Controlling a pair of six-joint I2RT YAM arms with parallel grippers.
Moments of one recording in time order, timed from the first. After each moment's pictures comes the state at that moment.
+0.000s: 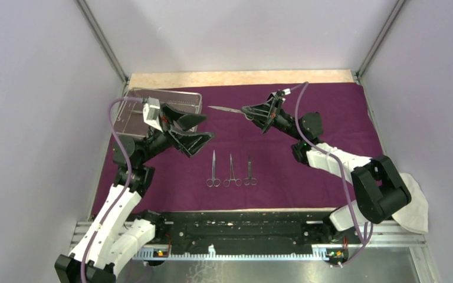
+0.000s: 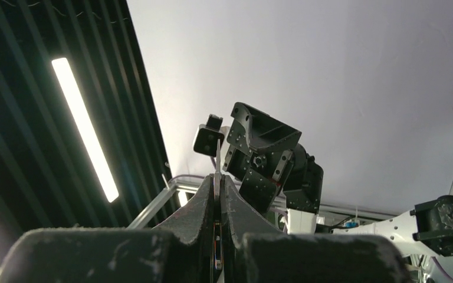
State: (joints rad) left arm -0.31 0.77 0.71 0.50 0.78 -0.65; right arm 0.52 1.46 0.76 1.13 -0.62 2.08
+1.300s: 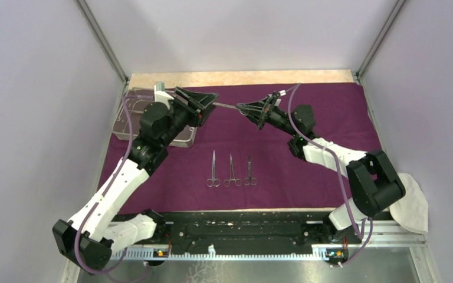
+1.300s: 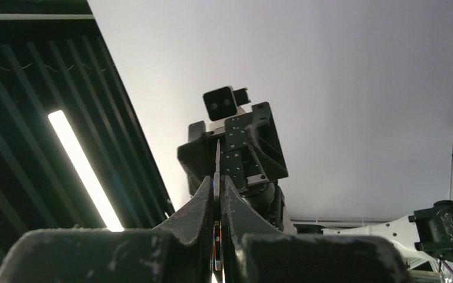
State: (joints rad) left arm -0.50 1.01 1.00 -0.04 0.06 -1.34; right arm 0.52 1.53 0.83 0.97 -0.59 2.09
